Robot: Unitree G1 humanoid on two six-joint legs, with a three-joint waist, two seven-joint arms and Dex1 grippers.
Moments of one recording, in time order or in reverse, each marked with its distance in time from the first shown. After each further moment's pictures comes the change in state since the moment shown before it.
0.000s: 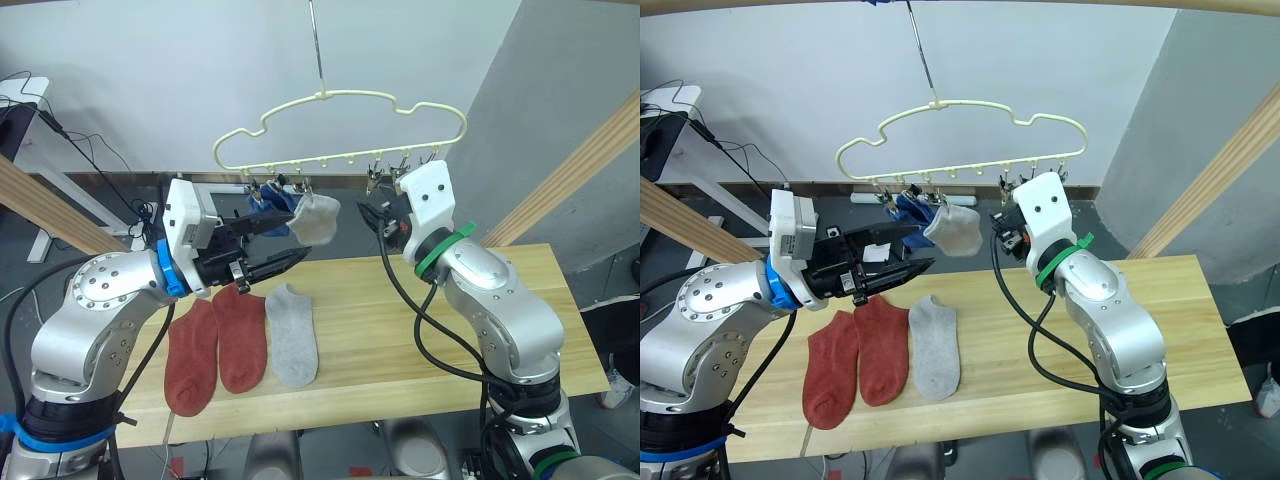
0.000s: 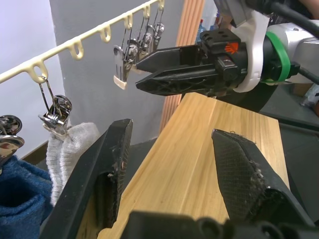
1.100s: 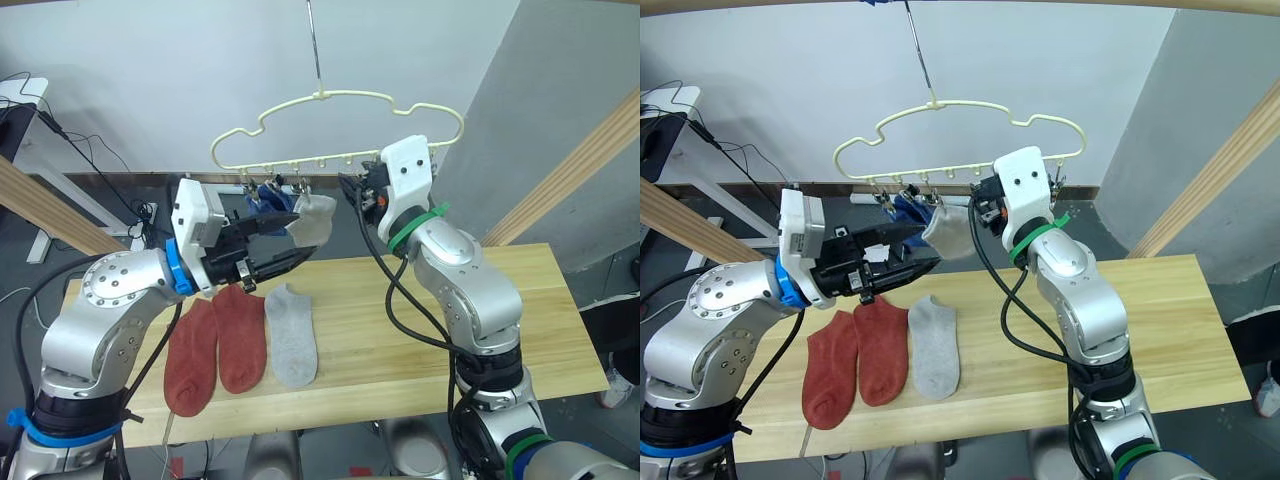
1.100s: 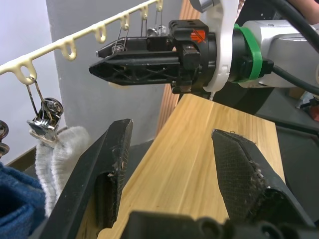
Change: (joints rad) left arm -0.018 -0.017 -0.033 0.005 0.002 0.008 0.016; right arm -0.085 0.173 -0.022 0.159 -0.031 -0.092 -0.066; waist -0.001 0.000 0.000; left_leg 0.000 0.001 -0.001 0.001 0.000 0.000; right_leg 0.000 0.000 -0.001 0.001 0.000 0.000
